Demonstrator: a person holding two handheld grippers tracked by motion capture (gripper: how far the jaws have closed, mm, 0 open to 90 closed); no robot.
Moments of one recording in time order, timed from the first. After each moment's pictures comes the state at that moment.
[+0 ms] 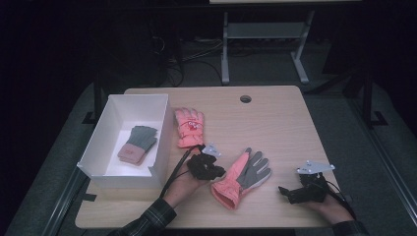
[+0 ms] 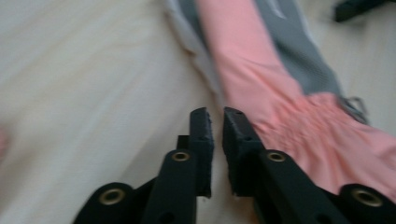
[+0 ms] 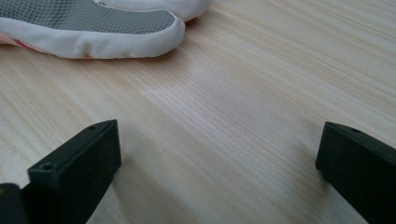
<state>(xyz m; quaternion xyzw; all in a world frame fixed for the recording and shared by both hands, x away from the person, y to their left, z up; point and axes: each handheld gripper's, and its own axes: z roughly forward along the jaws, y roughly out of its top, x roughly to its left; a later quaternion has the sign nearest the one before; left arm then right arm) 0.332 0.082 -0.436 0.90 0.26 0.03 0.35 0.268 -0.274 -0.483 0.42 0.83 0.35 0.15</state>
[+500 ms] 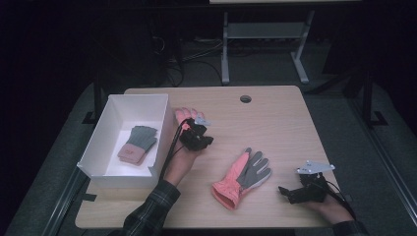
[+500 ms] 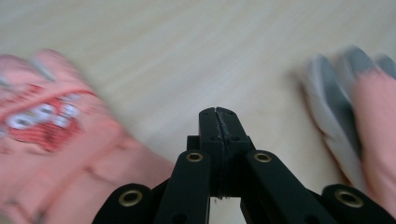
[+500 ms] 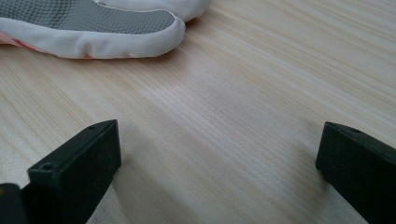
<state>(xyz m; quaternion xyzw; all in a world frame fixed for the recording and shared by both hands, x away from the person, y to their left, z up) 0.401 0.098 -0.407 0.85 0.37 0.13 0.35 0.268 -0.274 -0.483 0.42 0.83 0.35 0.15</state>
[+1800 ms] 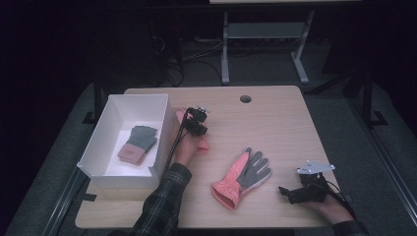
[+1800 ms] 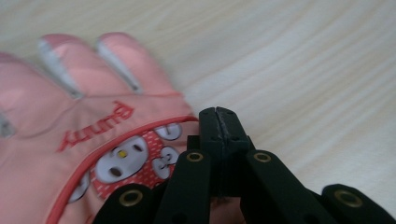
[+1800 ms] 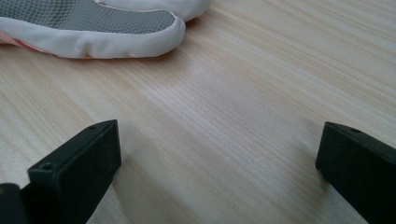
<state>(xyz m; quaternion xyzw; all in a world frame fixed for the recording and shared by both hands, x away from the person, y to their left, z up) 0.467 0.089 -0.447 0.85 0.43 0.14 0.26 0.268 -0.274 -0.483 0.42 0.83 0.35 0.15</state>
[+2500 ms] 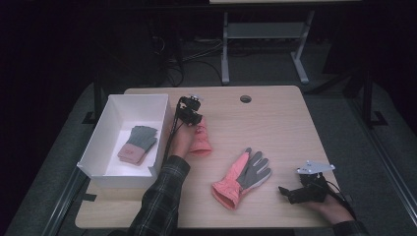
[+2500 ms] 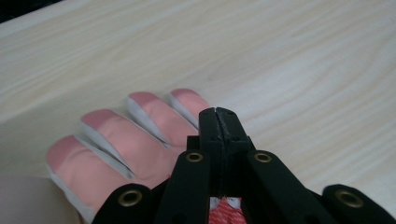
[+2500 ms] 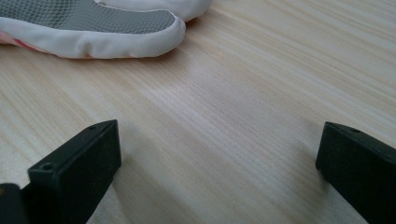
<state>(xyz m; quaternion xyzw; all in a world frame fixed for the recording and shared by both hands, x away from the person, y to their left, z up) 0.484 0.108 -0.410 0.82 0.46 0.19 0.28 0.268 -0.274 -0.483 0.42 0.83 0.35 0.15</state>
